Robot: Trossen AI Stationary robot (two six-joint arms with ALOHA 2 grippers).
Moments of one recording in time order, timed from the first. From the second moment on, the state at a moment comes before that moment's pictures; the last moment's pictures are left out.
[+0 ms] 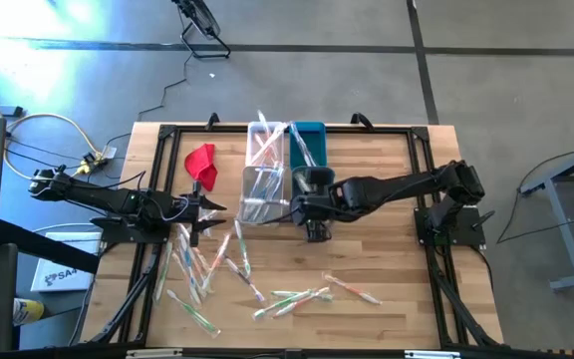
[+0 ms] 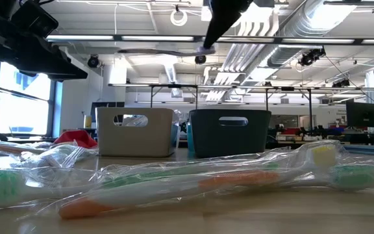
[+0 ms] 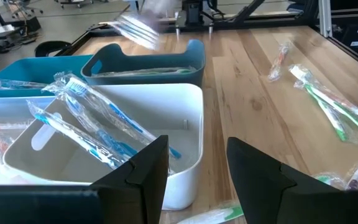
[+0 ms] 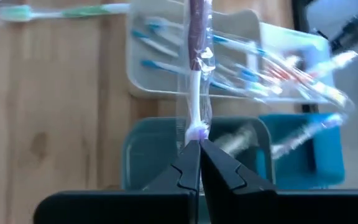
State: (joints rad) left arm -0.21 0.35 0.16 -0.05 -0.28 -0.01; right arm 0.15 1.79 1.68 -0.99 0.43 0.04
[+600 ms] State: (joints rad) left arm -0.21 0.35 0.16 -0.08 -0.28 -0.09; right arm 0.11 1.64 1.68 -1.23 0.69 0.33
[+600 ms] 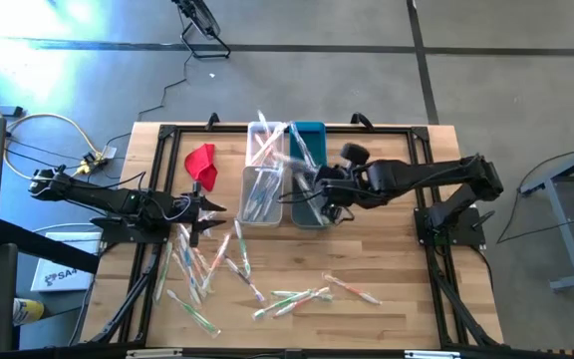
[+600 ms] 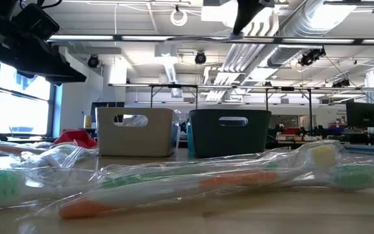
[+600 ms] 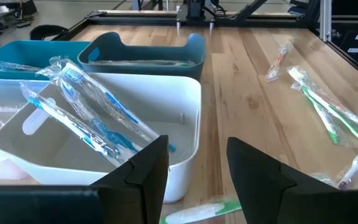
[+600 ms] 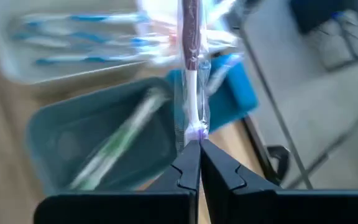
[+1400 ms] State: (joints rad) left arm -0.21 0.35 0.16 -0.08 -0.28 -0.15; right arm -0.32 1.63 1.47 -0.85 0.56 0.30
